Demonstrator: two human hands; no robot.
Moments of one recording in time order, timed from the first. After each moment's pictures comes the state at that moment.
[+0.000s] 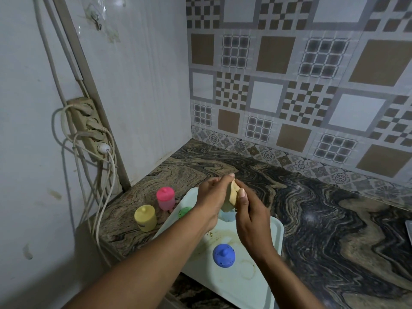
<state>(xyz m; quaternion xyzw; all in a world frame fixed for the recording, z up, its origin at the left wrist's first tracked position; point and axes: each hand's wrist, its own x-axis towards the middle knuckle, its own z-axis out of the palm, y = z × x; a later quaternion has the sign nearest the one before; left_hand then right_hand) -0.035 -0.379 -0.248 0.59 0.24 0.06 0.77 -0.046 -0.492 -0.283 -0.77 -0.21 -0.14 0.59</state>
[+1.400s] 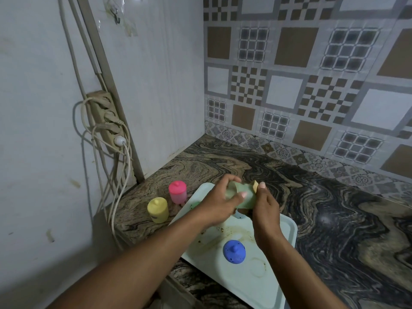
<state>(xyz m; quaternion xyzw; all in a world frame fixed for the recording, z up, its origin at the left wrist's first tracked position) -0.060 -0.353 -0.265 0.80 0.05 0.04 0.60 -0.028 -0.479 -0.284 -0.66 0.03 0.07 0.75</state>
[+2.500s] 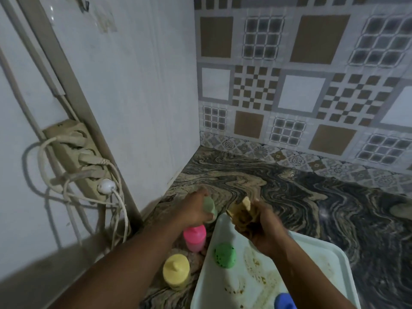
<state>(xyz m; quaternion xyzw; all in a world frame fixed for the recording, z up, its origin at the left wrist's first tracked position) 0.071 -0.142 -0.323 0.95 0.07 -0.10 0.28 0.057 -0.354 -0.301 -0.53 0.21 0.23 0.79</state>
